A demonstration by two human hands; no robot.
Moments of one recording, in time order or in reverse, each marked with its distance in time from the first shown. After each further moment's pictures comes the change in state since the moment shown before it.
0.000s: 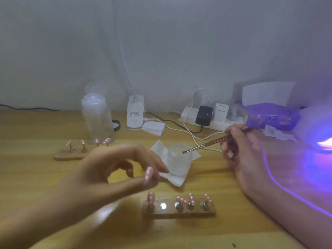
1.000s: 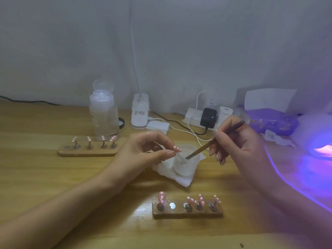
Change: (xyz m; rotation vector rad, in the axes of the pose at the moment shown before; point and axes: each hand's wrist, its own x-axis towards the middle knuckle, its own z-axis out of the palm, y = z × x) left_hand 0.035 -0.048 0.015 -0.223 0.218 -0.143; right_hand -0.004 -0.022 0.016 -0.417 -0.424 -0.289
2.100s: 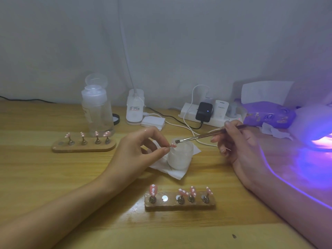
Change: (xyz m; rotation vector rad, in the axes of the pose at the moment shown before) left_hand -0.003 -0.012 0.015 0.295 0.157 0.042; right_hand -0.006 0.023 -0.007 0.408 0.249 0.286
